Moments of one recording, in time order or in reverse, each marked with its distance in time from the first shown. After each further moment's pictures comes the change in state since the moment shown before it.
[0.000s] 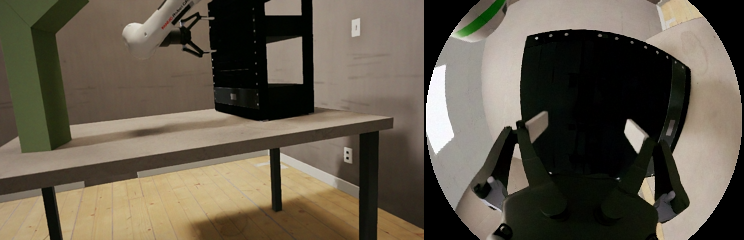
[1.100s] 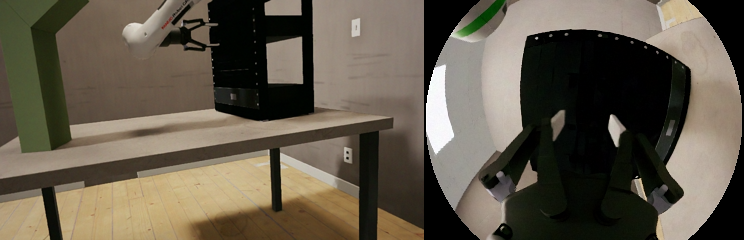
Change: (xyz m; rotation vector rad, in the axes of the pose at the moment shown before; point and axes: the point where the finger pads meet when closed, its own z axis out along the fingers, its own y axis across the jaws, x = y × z) arm 0.000 0.000 0.000 0.000 0.000 0.000
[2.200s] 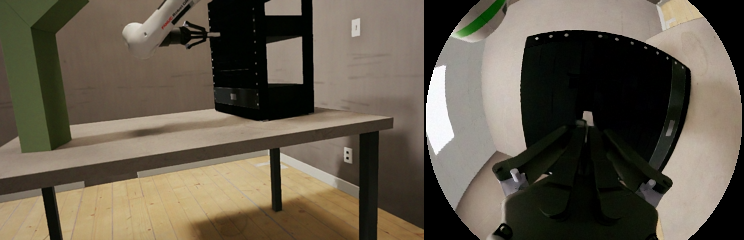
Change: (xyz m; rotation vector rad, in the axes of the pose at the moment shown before) arm 0.002 -0.001 0.000 0.000 0.000 0.000
